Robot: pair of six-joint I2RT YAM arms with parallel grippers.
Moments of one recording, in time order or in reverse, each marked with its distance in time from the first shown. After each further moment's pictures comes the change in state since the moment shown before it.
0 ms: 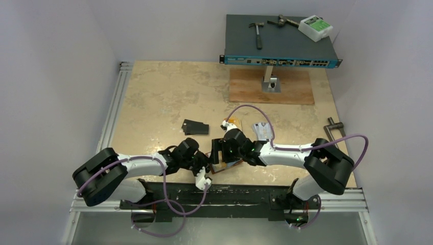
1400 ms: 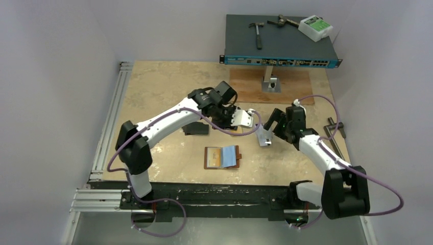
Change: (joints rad) left arm 0.041 0.435 1.248 -1.013 -0.214 -0.617; right arm -0.836 -0.318 -0.051 -0.285 0.066 -0.140
